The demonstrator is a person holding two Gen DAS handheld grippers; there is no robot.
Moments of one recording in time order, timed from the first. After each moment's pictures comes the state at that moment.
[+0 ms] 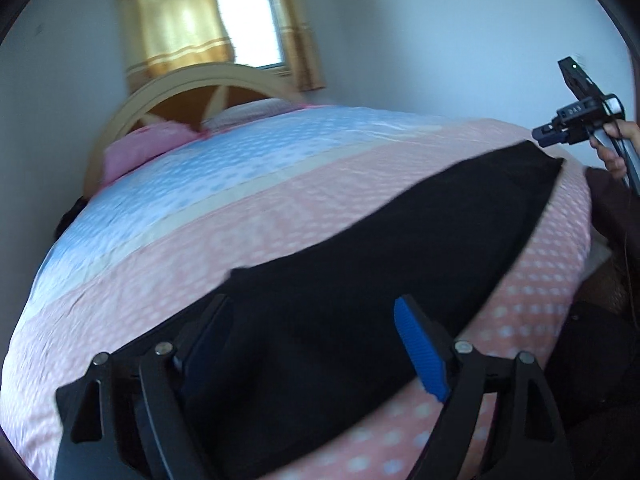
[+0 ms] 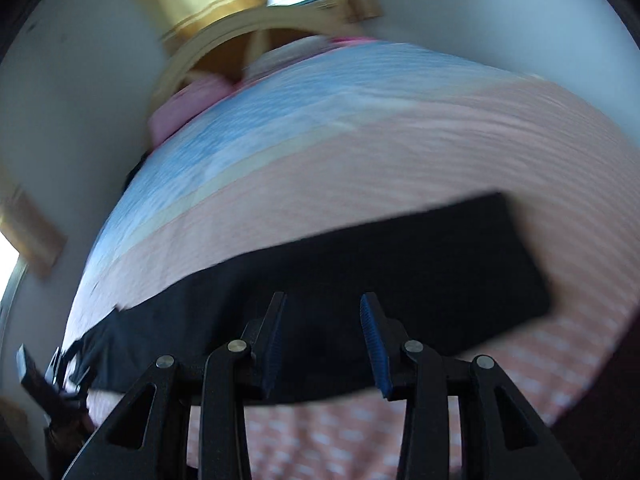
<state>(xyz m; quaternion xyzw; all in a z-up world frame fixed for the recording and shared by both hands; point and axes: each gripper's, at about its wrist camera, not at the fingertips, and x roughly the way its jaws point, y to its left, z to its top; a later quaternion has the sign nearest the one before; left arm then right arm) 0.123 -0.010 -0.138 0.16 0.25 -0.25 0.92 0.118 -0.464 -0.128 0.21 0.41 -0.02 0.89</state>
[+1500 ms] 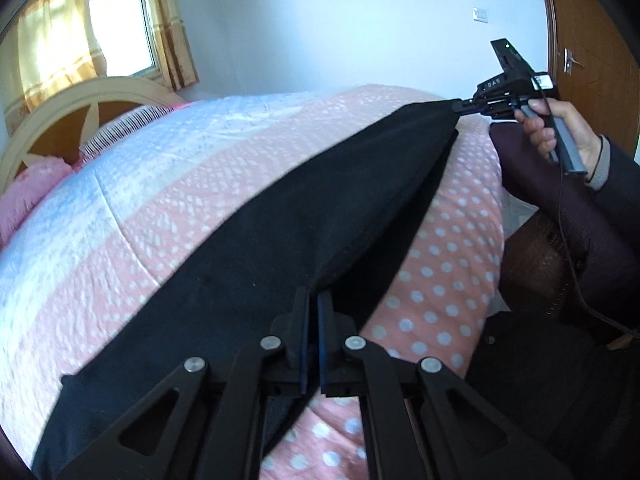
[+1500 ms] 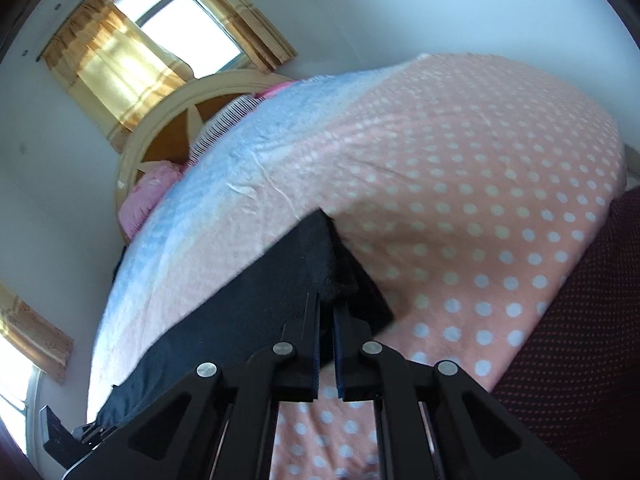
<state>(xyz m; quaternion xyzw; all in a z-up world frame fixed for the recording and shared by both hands) 0.111 -0.140 -0.143 0.22 0.30 -0.41 0.83 0.072 -0.575 -0.165 0.32 0.34 -0.09 0.88</state>
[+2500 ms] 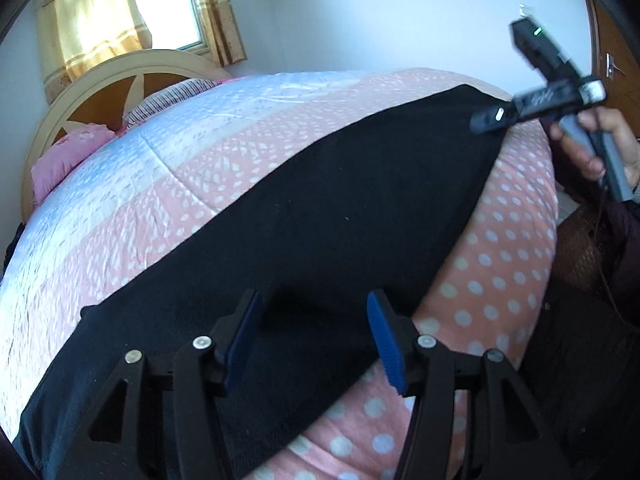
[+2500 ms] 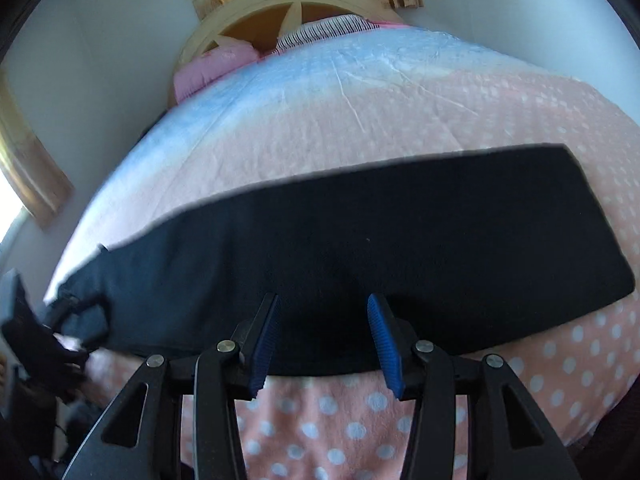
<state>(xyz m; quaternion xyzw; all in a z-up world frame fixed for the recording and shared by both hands) 0.132 -0.100 -0.171 0.22 0.31 -0.33 0.87 0.123 -0.411 -0.183 0.12 0.43 0.05 0.89</state>
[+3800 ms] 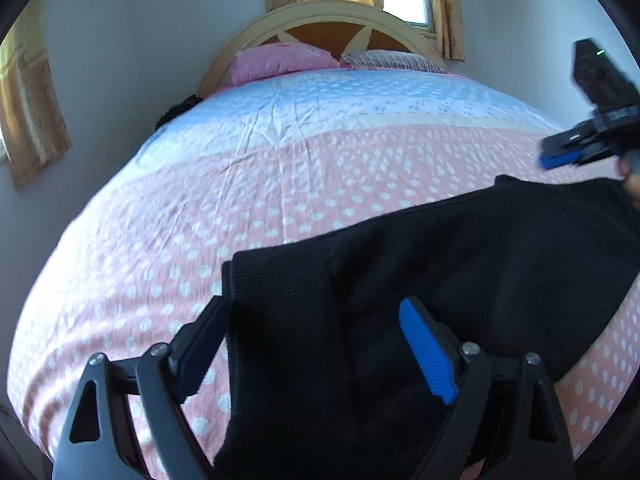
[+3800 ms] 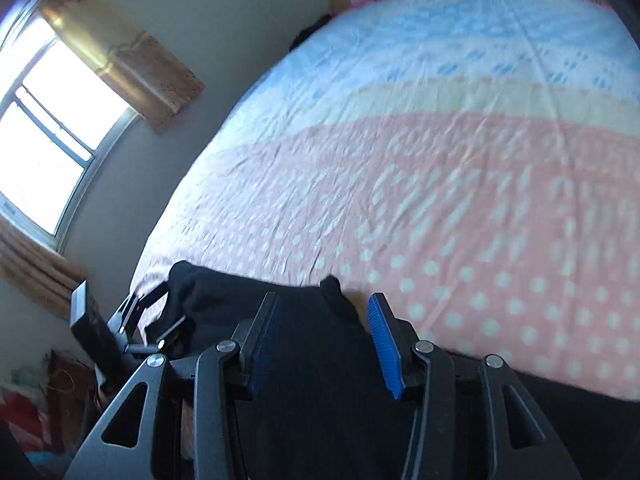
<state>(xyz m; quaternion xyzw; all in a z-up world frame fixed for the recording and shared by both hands) 0.172 0.178 -0.184 0.05 0.35 -0.02 0.94 0.304 -0.040 -0.179 0.11 0.52 0.34 0.77</state>
